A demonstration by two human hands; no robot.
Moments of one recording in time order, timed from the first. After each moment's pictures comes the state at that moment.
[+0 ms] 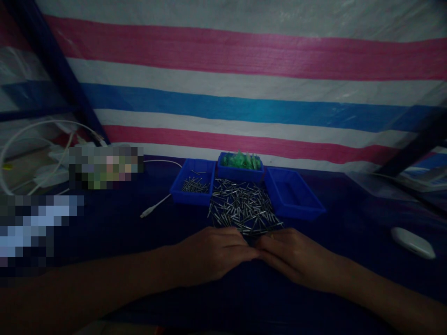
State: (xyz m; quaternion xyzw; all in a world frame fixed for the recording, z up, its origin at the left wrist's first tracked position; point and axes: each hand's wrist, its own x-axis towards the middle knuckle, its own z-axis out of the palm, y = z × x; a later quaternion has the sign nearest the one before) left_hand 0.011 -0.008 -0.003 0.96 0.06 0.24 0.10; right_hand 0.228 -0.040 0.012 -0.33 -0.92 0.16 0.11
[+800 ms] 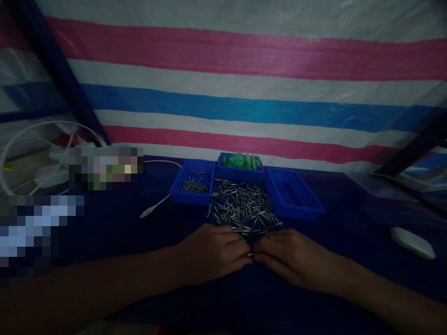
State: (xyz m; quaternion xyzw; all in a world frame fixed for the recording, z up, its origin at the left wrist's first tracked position) left_hand 0.015 -0.011 -0.008 0.96 0.14 0.22 -0.02; right_hand 0.227 -0.041 0.013 -0.32 -0.93 0.15 0.11
